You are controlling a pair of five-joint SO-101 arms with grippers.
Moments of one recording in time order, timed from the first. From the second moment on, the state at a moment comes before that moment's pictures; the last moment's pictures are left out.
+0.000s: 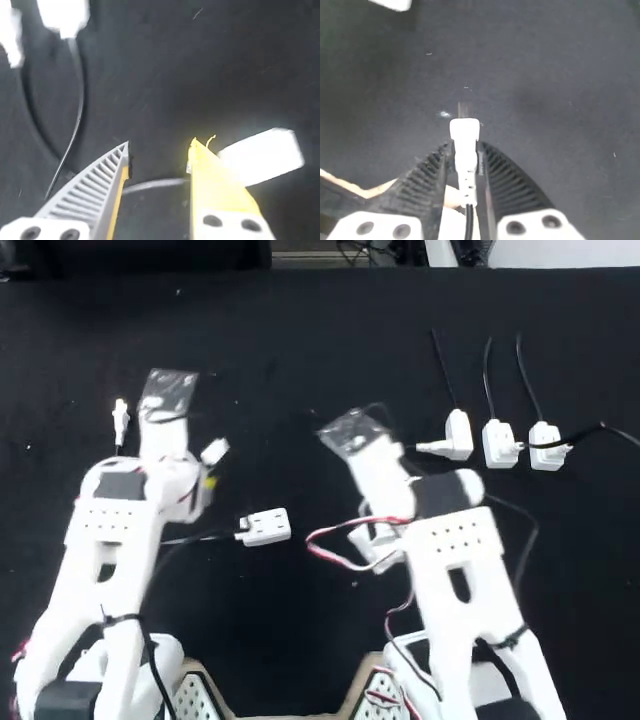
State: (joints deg) left arm -3.9 -33.4 47.5 54.7 -7.7; right arm -15.6 -36.4 40.0 88.2 20.4
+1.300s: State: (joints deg) left arm -15.6 -42.2 70.2 43.6 5.0; right arm -32.5 26.5 -17.0 99.2 -10.3
